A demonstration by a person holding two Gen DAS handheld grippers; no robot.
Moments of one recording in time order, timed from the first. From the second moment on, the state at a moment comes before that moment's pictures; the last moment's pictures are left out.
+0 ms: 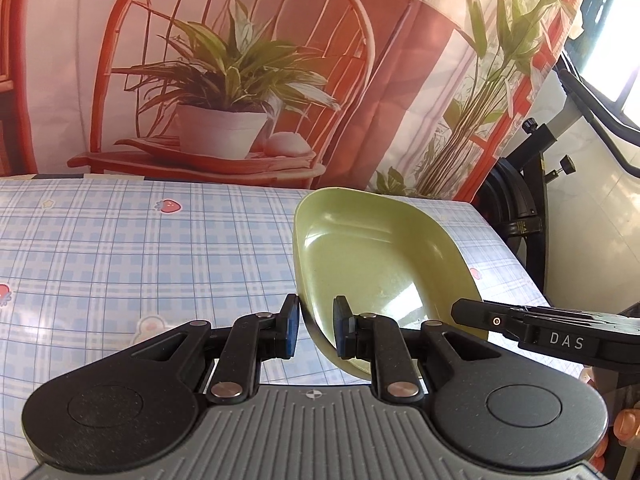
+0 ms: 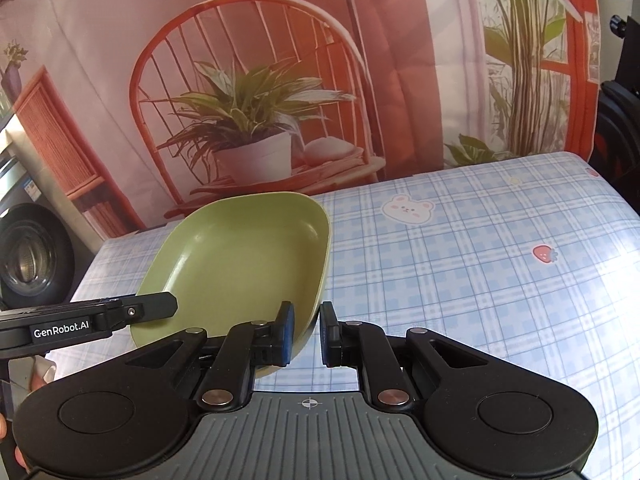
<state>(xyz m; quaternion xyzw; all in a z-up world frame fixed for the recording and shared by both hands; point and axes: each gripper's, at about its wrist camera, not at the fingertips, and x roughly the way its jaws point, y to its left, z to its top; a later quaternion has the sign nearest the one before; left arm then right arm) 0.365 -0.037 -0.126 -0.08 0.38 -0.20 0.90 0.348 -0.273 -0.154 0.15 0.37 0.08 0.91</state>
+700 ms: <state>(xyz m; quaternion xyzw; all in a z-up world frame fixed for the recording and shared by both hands) 0.303 -0.007 -0.114 -0.07 0.37 -0.20 0.91 0.277 -0.251 -0.152 0.17 0.38 0.12 0.90</state>
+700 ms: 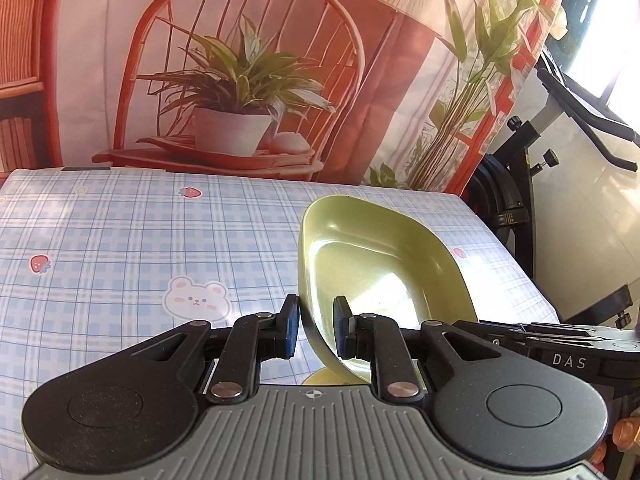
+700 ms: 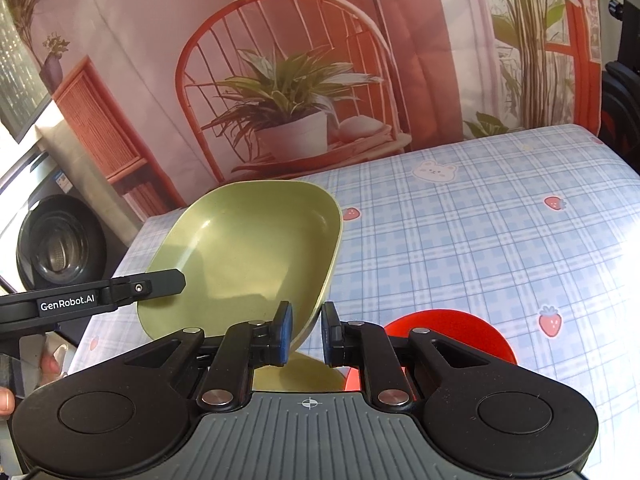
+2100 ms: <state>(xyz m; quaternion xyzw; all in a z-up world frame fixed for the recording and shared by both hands) 0.243 0.014 -0.175 -0.08 0.44 -0.19 0.87 0.222 -0.239 -0.198 0.17 0.48 0.15 0.85</state>
